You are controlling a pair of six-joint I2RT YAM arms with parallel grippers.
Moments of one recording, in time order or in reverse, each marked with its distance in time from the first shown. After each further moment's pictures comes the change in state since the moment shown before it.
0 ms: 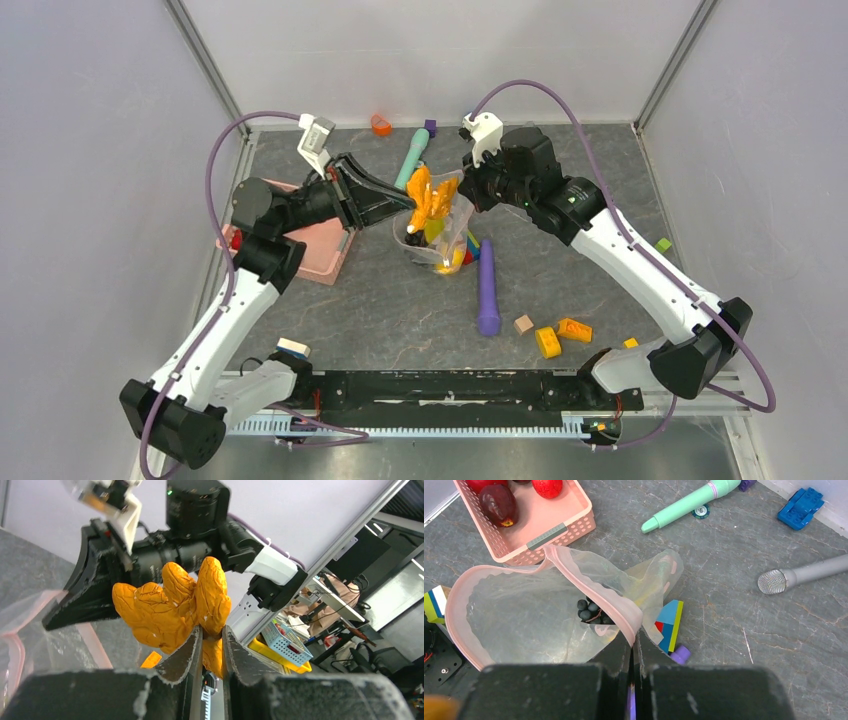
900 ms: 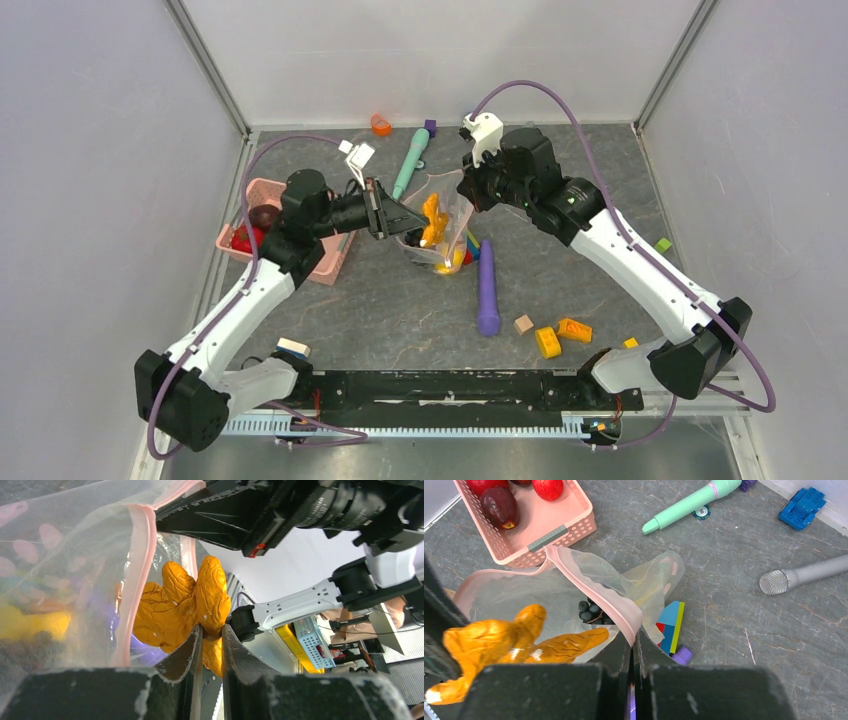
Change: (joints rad) left arm -0.033 0.079 -0.106 -0.372 -0.139 0.211; right arm 0.000 -0.001 -0.008 0.012 0.000 0.009
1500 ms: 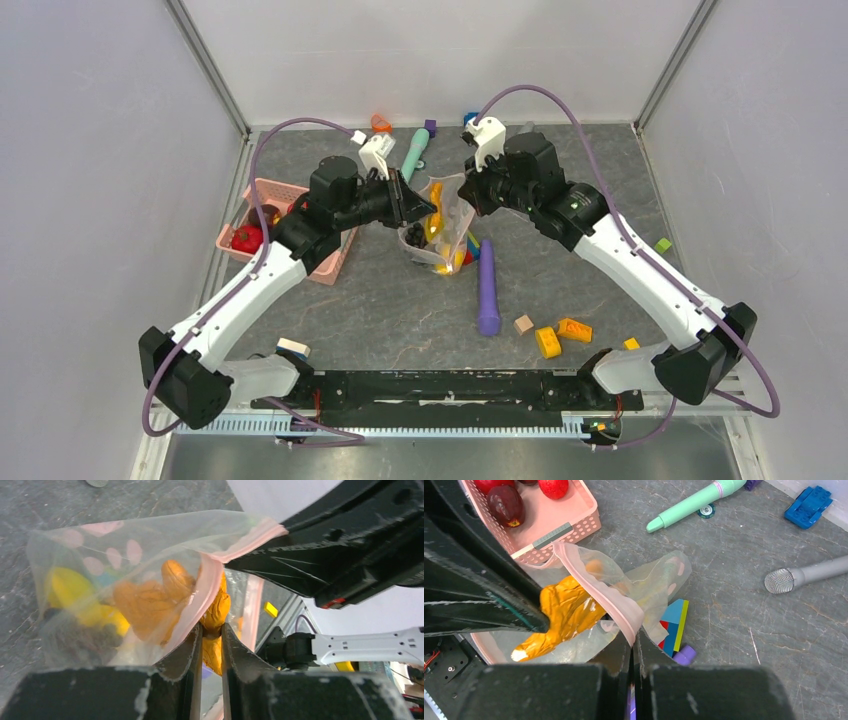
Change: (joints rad) left arm -0.138 0.110 0.194 -0.289 -0.389 0.162; right arm 0.000 -0.028 -0.038 0.018 -0.014 0.007
